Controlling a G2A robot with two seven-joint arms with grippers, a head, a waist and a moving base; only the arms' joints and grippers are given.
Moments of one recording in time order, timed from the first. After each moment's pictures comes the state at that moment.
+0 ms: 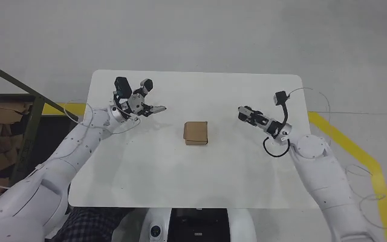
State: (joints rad) left arm 0.74 -0.94 -0.67 -0.83 1.12 -0.80 0.81; right arm -1.10 -1.12 1.21 -1.20 0.10 -0.52 0.67
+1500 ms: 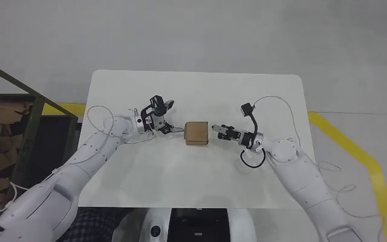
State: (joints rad) left arm 0.80 -1.01 -0.67 -0.93 1.33 -0.74 0.53; right arm -1.05 -1.19 0.97 -1.17 0.20 -0.52 0.78
